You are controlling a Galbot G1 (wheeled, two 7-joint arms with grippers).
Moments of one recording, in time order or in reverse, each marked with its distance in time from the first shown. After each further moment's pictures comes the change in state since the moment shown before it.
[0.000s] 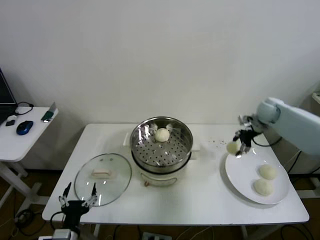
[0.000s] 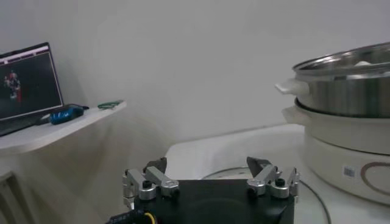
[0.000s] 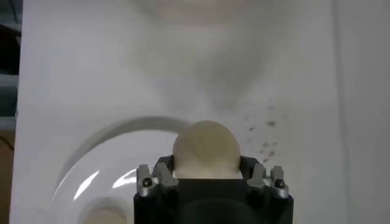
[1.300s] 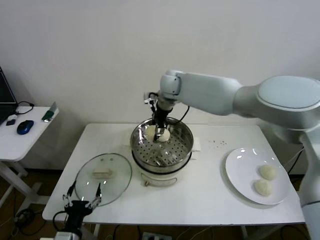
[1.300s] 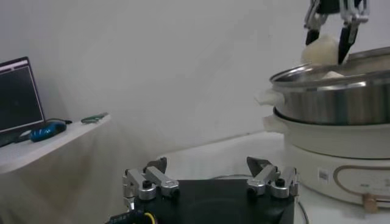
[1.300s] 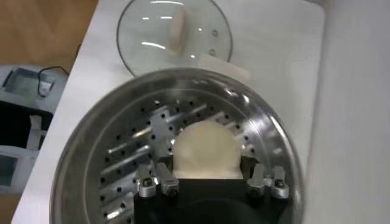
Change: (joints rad) left arm 0.034 0.048 0.022 -0.032 0.005 -0.019 0.010; right arm 0.105 0.637 -0.264 -0.039 0.434 -0.188 0.144
